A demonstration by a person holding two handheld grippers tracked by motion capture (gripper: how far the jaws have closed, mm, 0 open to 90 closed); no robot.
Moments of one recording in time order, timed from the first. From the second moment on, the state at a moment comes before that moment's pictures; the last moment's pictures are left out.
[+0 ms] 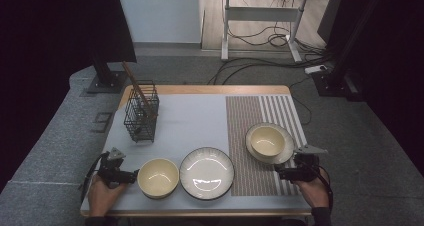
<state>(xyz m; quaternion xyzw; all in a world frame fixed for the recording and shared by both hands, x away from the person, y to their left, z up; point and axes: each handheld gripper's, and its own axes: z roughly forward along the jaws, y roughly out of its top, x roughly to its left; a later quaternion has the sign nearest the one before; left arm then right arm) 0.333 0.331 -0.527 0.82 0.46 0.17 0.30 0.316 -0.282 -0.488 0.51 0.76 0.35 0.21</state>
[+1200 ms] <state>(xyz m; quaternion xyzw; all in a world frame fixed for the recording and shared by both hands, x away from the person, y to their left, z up) 0.333 0.331 -0.527 0.82 0.46 0.17 0.30 0.312 -0.283 -0.536 0.52 0.76 0.32 0.22</state>
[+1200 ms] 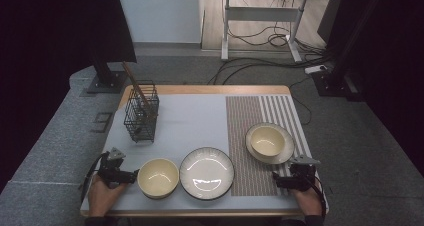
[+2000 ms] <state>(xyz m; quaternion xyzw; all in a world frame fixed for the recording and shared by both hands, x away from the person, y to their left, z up) 0.333 0.331 -0.527 0.82 0.46 0.17 0.30 0.310 -0.282 -0.530 0.52 0.76 0.32 0.21</state>
